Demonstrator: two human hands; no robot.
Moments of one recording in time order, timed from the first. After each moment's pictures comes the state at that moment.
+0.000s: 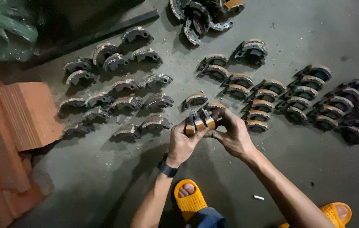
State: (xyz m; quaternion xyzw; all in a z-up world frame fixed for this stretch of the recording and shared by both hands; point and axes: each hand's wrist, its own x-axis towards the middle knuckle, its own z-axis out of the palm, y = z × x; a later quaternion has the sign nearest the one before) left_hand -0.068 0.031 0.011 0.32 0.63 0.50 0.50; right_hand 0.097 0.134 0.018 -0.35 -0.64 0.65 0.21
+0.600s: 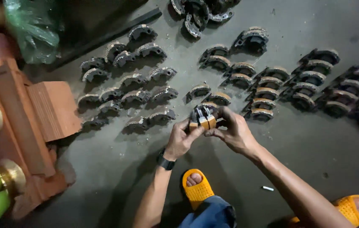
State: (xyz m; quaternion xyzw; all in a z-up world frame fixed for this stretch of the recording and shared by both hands) left_hand -0.074 0.002 0.024 0.40 0.61 0.44 0.53; right_hand 0.115 0.110 0.018 -0.37 -0.63 0.66 0.17
